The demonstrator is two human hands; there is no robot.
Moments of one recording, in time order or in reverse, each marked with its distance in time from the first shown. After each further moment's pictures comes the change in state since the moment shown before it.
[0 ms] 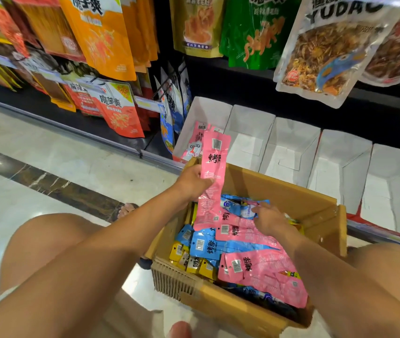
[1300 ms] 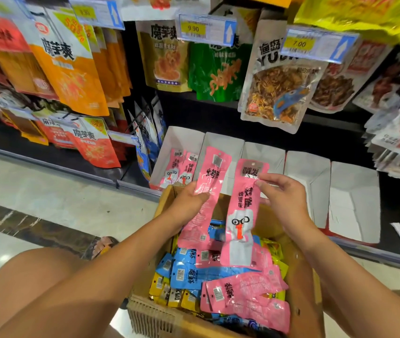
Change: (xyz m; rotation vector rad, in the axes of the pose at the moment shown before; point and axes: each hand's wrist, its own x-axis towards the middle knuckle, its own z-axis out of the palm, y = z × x) left_hand 0.001 0.041 0.036 -0.116 -0.064 0.089; right_hand -0.115 -0.003 -0.162 1.482 0.666 -0.085
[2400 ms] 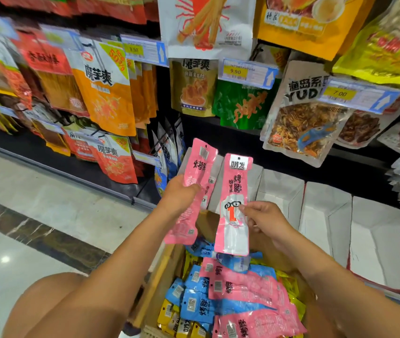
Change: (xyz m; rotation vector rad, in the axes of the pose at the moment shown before) left_hand 0.018 0.050 -0.089 -0.141 0.239 0.010; right_hand 0.032 -0.001 0.081 -0.228 -0.311 0.231
